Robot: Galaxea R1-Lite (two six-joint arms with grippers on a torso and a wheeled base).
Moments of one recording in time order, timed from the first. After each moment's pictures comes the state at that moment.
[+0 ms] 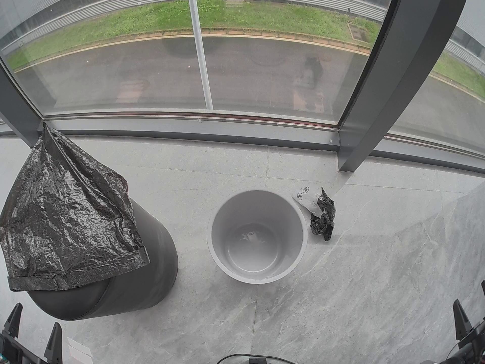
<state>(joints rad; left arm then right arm) 0.00 0.02 -0.02 -0.01 0.01 0.01 0.00 0.02 -0.02 0.01 0.00 0.02</state>
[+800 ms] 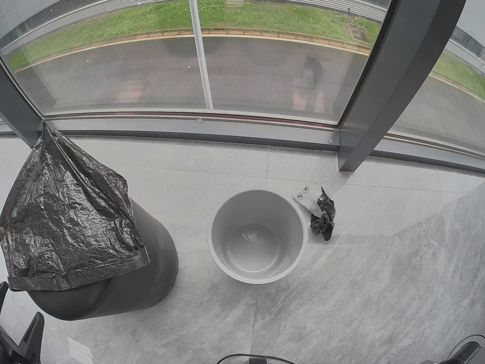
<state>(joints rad) -0.02 0.15 -0.27 0.08 -0.14 -0.02 0.09 0.51 -0.44 -0.25 0.15 0.05</state>
